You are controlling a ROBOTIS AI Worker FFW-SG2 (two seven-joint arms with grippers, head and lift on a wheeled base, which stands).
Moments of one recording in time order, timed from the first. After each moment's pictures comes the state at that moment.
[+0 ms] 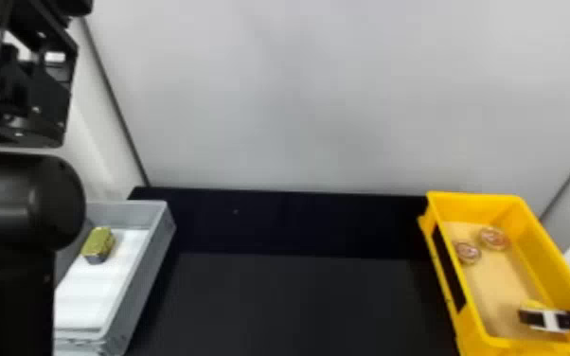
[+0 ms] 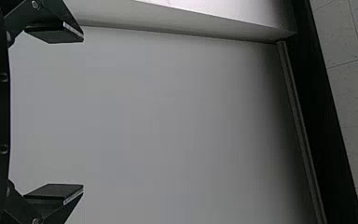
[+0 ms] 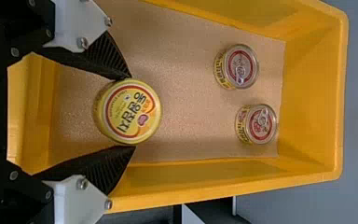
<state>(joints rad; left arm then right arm) -0.33 0.15 0.05 -2.20 -0.05 0.26 0.02 -0.25 -0.41 -0.31 -1.12 0.28 0.84 0.67</state>
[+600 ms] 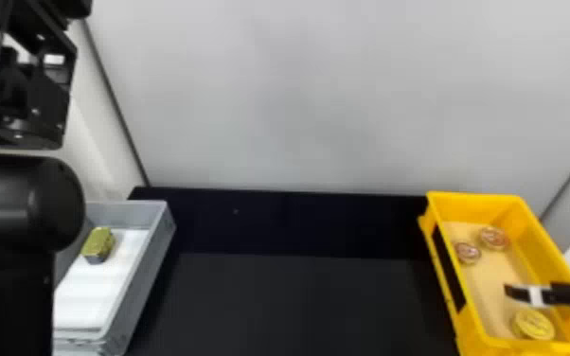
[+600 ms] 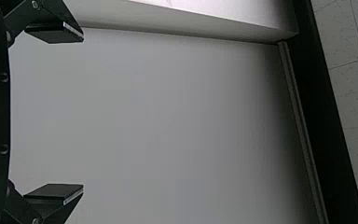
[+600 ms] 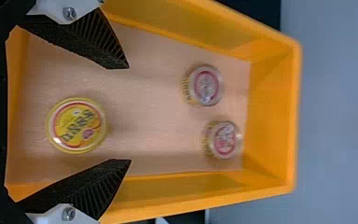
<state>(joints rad) -0.32 0.15 0.05 -2.20 -0.05 0.26 0.02 -0.24 -0.41 -0.26 -1.22 0.20 0.83 0.64</state>
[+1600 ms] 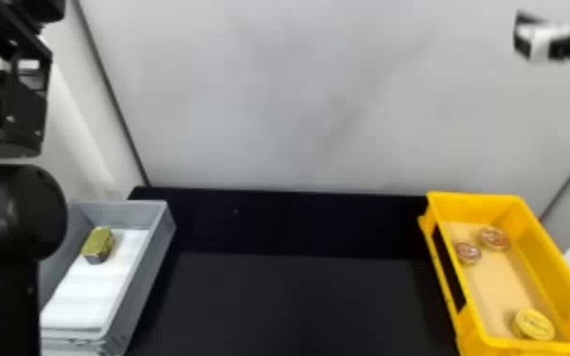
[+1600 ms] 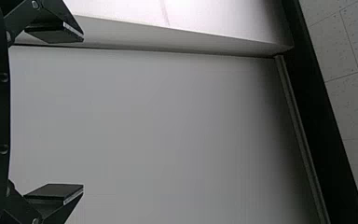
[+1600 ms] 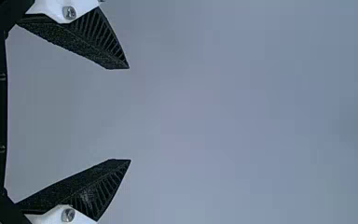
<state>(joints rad) -0.29 0.14 0.11 -2.23 -0.06 0.25 0.02 -0.46 -0.39 -0.07 -2.16 0.05 1.00 0.20</state>
